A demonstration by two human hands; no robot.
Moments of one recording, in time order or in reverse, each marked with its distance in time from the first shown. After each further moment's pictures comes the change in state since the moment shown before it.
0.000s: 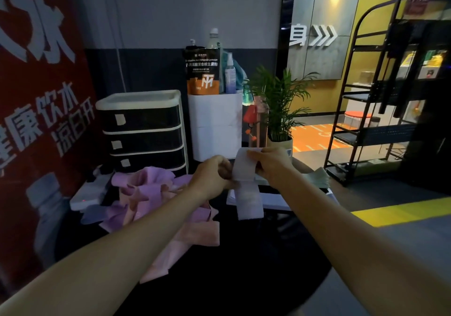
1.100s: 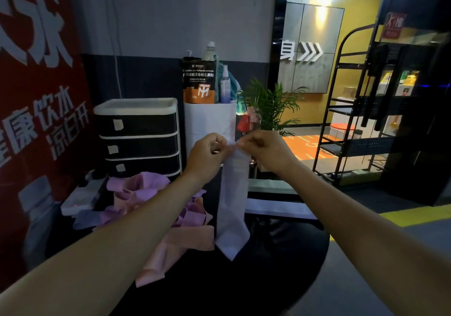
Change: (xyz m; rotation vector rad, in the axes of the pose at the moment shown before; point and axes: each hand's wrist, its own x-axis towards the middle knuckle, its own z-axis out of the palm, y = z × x) left_hand 0.014 0.028 -0.019 -0.358 0.188 0.297; right_hand -0.035 -0.049 -0.009 -0.738 -0.142 -0.634
